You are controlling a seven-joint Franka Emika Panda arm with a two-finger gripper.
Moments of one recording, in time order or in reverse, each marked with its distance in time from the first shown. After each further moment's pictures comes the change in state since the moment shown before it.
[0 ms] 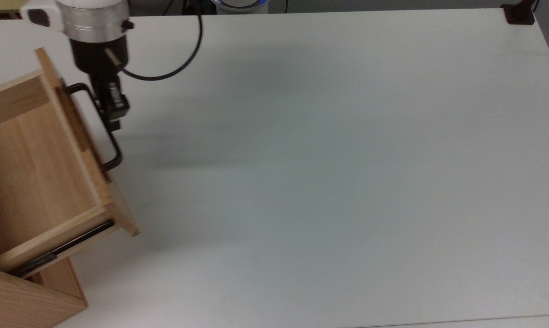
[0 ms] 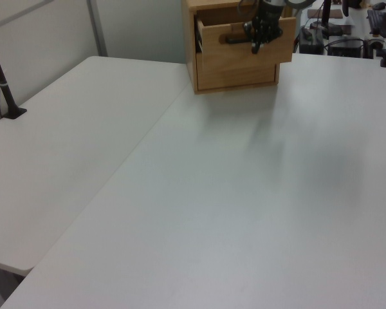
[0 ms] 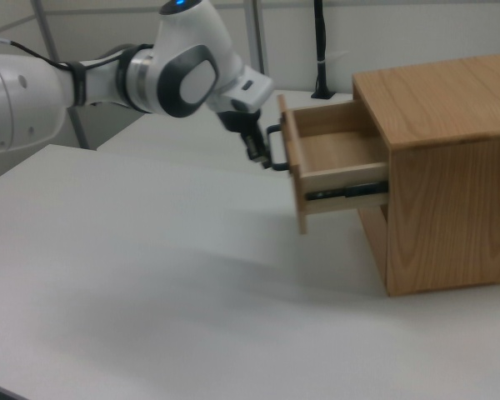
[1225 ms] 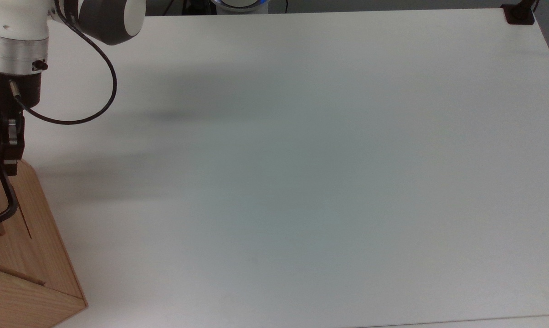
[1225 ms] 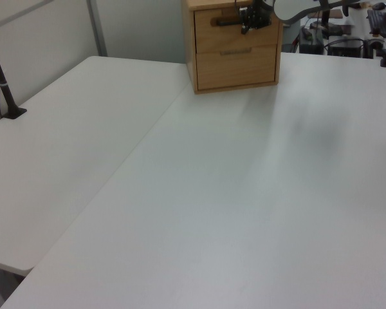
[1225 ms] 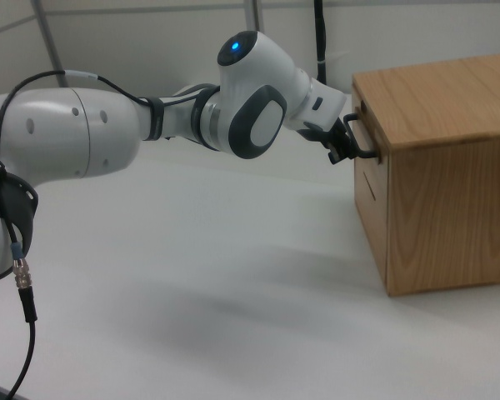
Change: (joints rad) arm -0.107 0.224 -0.050 0.155 -0.003 0.397 -0.015
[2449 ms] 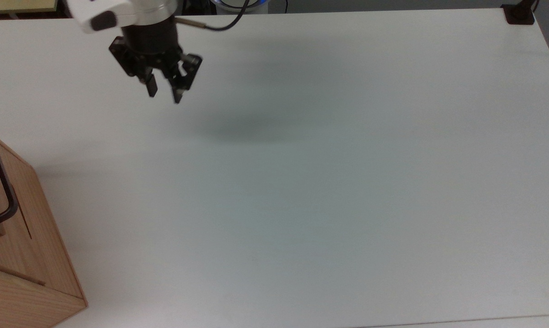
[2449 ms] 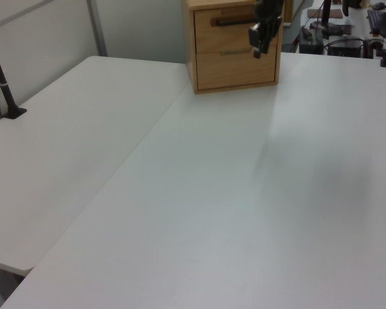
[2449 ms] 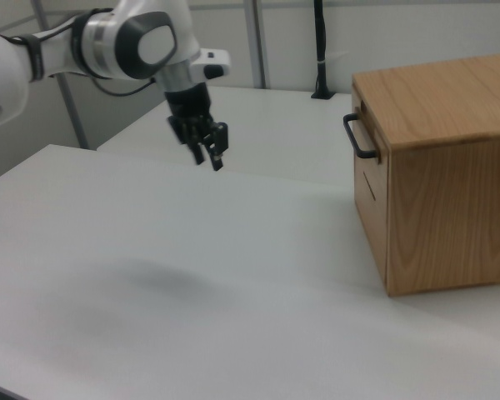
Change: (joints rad) arm 0.158 -0.273 0.134 -0.085 -0.001 -0.772 -0.668
